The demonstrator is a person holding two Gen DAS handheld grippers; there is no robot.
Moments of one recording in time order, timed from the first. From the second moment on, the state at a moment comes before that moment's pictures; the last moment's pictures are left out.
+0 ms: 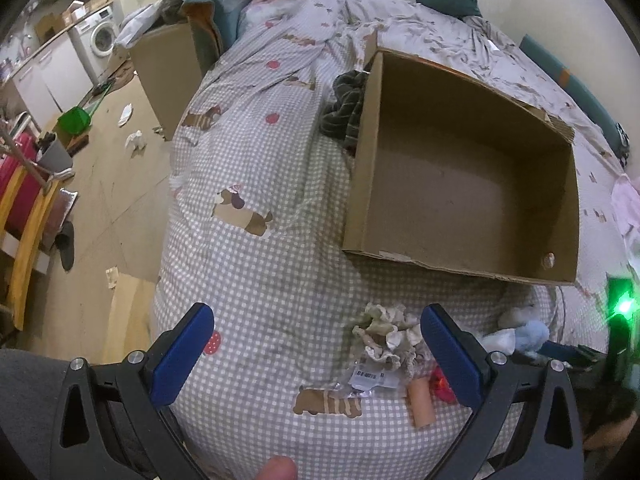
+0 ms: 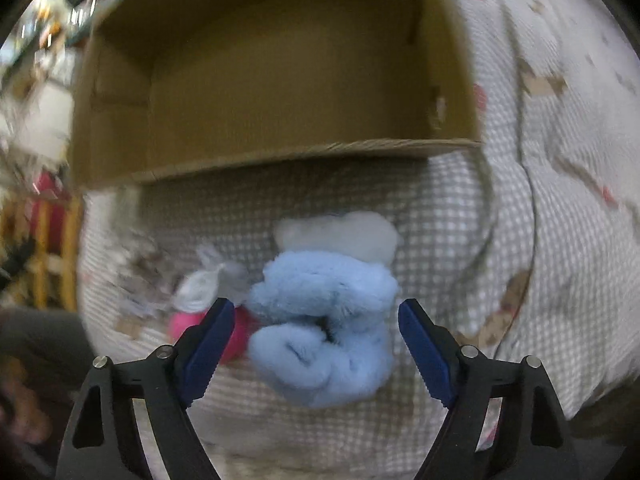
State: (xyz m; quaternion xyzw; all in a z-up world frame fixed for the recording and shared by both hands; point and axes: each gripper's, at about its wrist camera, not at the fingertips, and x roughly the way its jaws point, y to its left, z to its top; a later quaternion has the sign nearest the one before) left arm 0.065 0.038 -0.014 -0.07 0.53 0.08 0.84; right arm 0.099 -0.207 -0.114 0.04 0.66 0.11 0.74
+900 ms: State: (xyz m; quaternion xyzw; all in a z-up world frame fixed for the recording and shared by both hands) left arm 0.087 0.030 -0.053 -0.11 0.59 0.01 0.80; right arm 0.070 -0.223 -0.059 0.14 0.57 0.17 0.79
